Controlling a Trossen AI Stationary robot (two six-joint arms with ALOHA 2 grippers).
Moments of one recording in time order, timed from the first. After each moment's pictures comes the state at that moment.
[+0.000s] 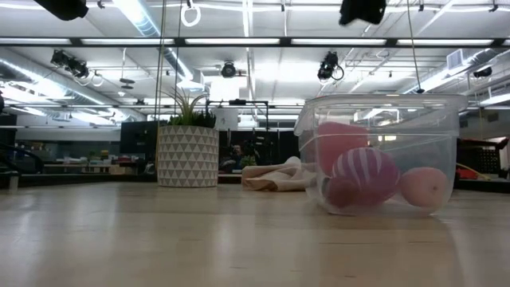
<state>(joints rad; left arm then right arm) -0.03 1.08 0.59 1.37 -0.23 -0.15 0.20 1.45 1.44 -1.03 0.08 0.46</state>
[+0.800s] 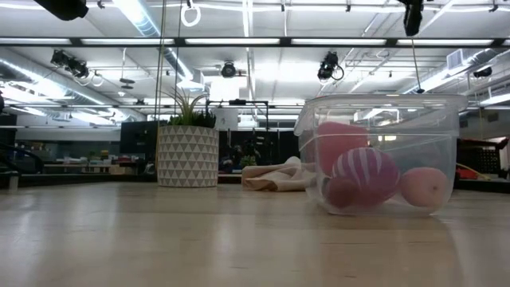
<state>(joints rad) -0.03 1.08 0.59 1.33 -0.23 -0.14 -0.09 0.55 0.69 -0.09 0.18 0.50</state>
